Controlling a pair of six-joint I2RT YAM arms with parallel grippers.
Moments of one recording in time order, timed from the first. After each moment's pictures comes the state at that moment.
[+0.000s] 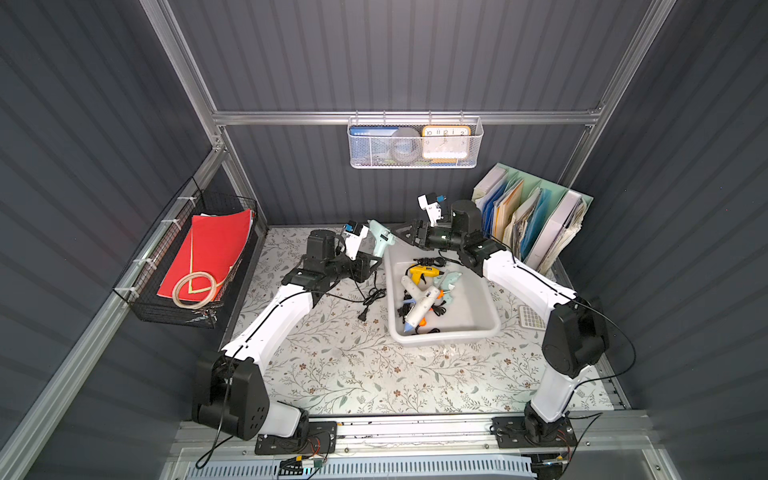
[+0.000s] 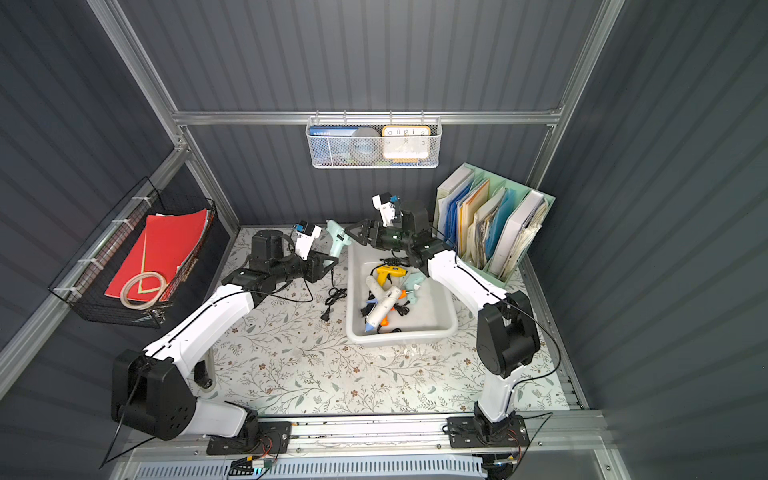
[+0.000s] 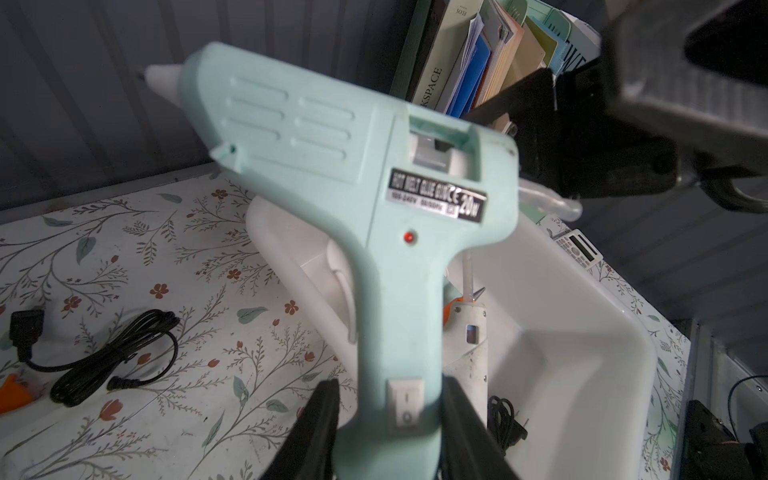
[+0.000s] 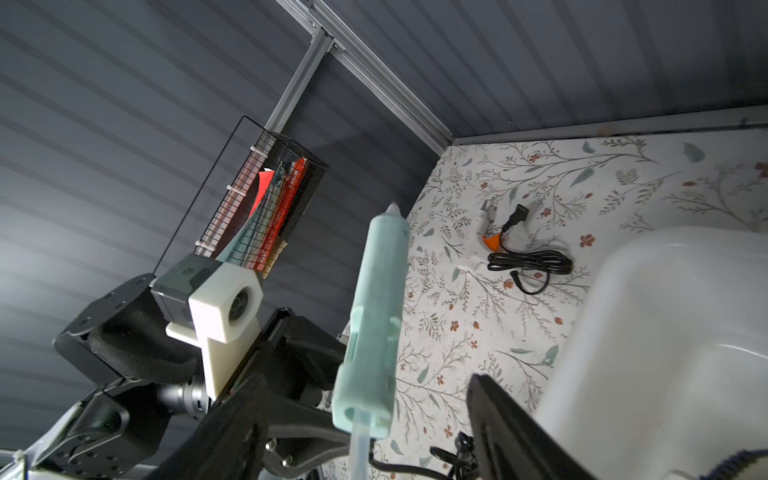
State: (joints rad) left arm -0.26 1.44 1.15 -0.23 0.53 -0.03; right arm 0.45 1.82 1.54 0.06 -0.72 0.74
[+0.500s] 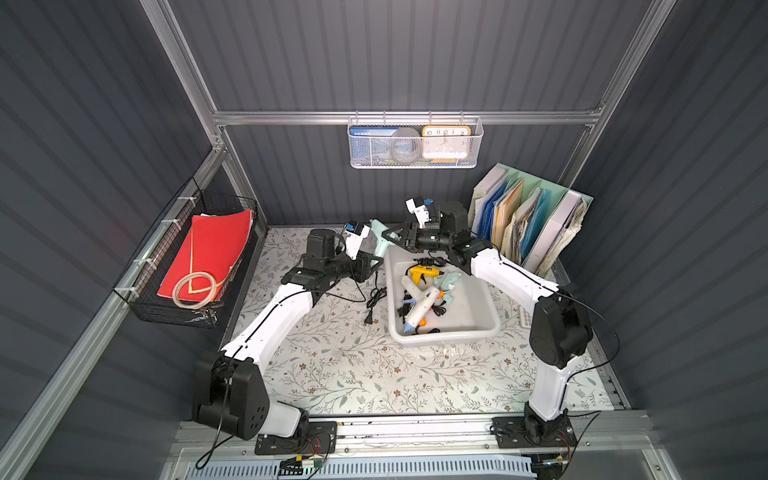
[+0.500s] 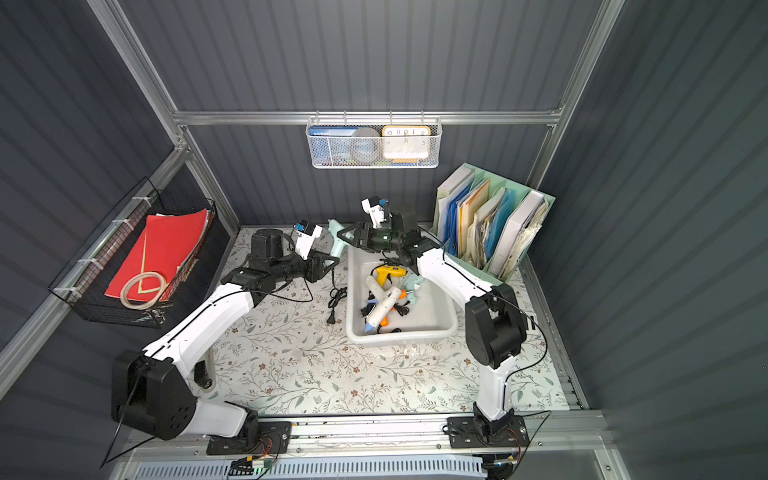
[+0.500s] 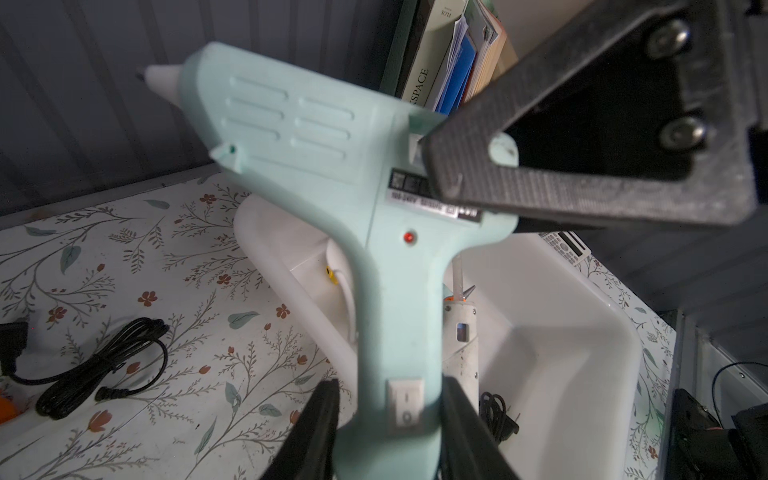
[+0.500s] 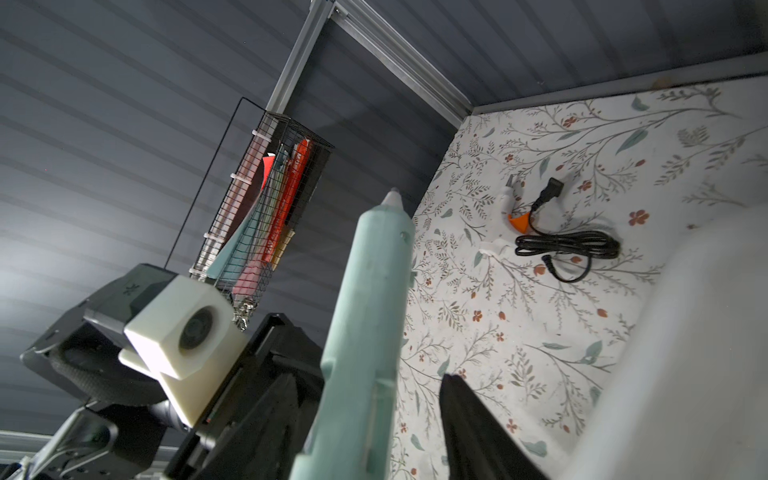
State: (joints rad) left arm -0.26 1.44 1.17 -0.24 0.55 -0.02; right arm 0.49 1.91 1.61 0.05 -0.75 0.78
